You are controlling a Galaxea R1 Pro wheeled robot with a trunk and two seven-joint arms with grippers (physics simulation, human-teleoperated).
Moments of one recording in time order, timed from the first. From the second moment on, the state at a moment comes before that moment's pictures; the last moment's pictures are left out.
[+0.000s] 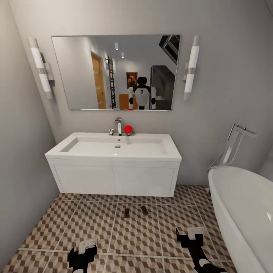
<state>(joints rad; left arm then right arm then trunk) -0.56 -0.08 -0.53 0.07 0.55 -0.49 0.33 -0.57 -0.03 0.26 -0.02 -0.12 -0.58 -0.15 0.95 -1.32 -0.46</state>
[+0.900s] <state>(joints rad) -0.56 -0.08 -0.53 0.07 0.55 -0.49 0.33 -0.57 -0.03 0.26 -0.02 -0.12 -0.58 -0.15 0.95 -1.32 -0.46</state>
